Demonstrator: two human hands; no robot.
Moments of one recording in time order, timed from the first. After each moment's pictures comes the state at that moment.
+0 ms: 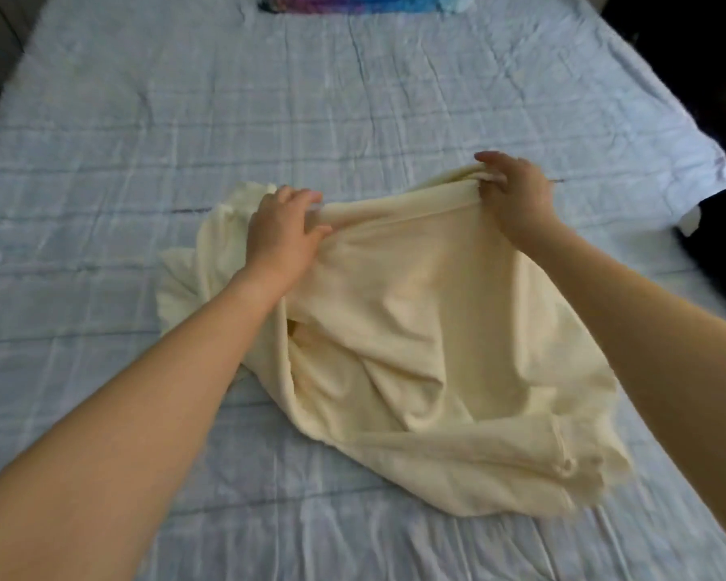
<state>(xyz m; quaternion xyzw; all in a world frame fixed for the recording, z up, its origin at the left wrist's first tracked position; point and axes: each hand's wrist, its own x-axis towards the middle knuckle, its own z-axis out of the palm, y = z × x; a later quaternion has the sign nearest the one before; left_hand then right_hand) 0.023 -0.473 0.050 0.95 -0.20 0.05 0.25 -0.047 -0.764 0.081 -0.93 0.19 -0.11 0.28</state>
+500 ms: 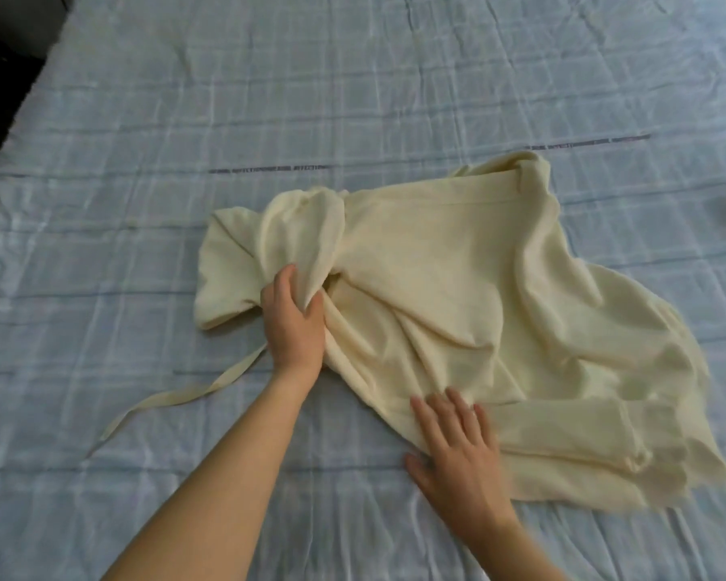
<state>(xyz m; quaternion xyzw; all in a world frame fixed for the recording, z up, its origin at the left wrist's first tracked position) -0.084 -0.410 -0.072 0.88 0.07 0.08 0.45 -0.289 -0.573 -0.085 -0.99 0.02 0.02 0.13</state>
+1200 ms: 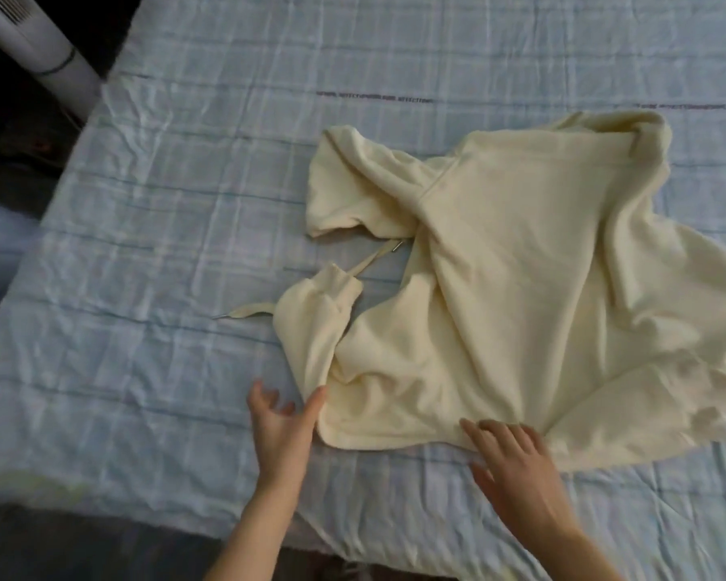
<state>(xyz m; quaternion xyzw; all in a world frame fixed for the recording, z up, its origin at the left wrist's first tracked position) -0.314 -0.230 -0.069 0.74 0.39 -0.06 0.54 -0.395 -0.513 -0.058 -0.99 -0.07 0.07 0.11</state>
